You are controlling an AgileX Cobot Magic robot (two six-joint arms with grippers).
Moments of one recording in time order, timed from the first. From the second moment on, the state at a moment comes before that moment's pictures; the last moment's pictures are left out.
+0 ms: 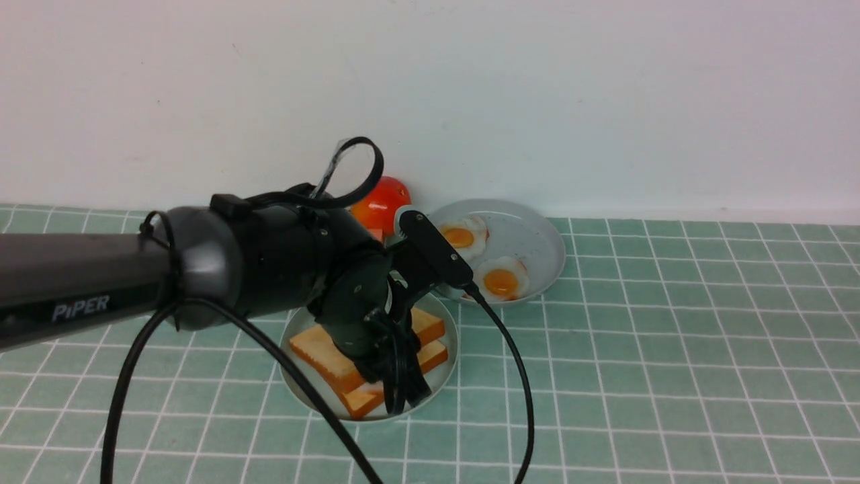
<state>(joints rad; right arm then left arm) 0.41 0.61 -1.07 0.22 1.17 -0.02 -0.64 1.83 -1.22 0.26 0.57 0.11</state>
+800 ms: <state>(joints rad) 0.41 0.48 -1.07 0.06 1.23 0.02 -0.68 0.85 -0.81 0.08 0.41 -0.18</state>
